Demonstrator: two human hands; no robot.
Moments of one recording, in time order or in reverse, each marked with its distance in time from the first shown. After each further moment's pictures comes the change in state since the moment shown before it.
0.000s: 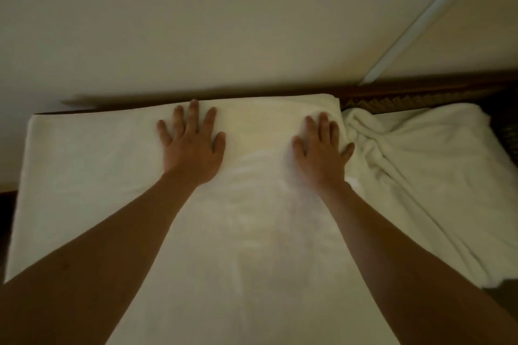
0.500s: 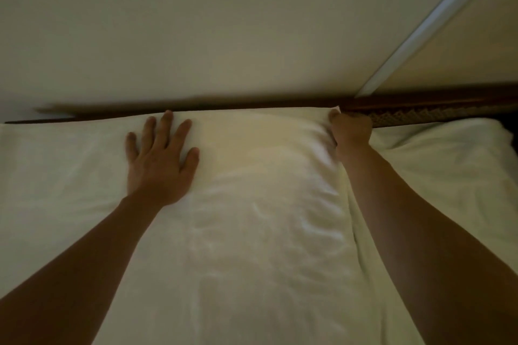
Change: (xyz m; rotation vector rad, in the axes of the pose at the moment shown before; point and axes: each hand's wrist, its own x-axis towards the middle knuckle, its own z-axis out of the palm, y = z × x) left_hand 0.002 0.006 0.002 0.010 0.063 -0.041; right_hand 0.128 0.054 -0.043 1.046 0.196 0.482
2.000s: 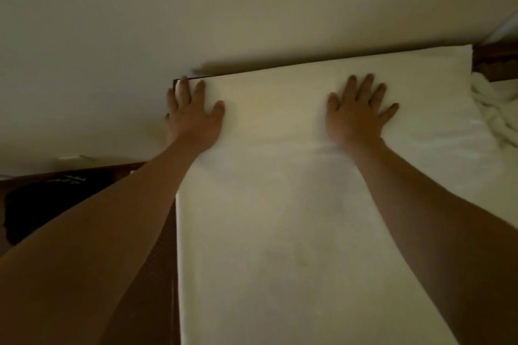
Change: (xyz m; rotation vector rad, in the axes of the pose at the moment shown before) left_hand -0.020 -0.231 -0.022 -0.232 0.036 -0.222; right_hand -0.239 0.041 0.163 -1.052 -0.095 -0.422
